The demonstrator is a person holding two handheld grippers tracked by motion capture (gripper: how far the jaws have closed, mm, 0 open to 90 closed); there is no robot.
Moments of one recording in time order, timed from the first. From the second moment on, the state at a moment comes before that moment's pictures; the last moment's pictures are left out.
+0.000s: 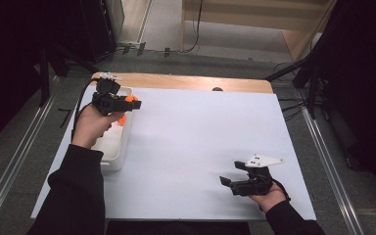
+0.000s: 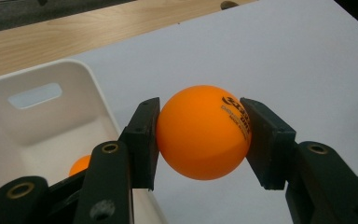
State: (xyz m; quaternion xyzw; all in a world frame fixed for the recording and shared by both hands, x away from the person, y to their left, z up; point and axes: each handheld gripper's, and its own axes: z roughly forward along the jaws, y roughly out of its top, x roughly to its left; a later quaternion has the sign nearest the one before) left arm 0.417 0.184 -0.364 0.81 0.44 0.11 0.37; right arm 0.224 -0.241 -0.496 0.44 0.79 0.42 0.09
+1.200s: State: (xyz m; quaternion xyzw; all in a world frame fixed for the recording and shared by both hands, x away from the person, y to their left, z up) left arm 0.437 0.213 -0.372 0.76 0.51 0.16 0.37; right arm 0.226 -0.239 -0.497 0.43 0.79 0.42 0.09
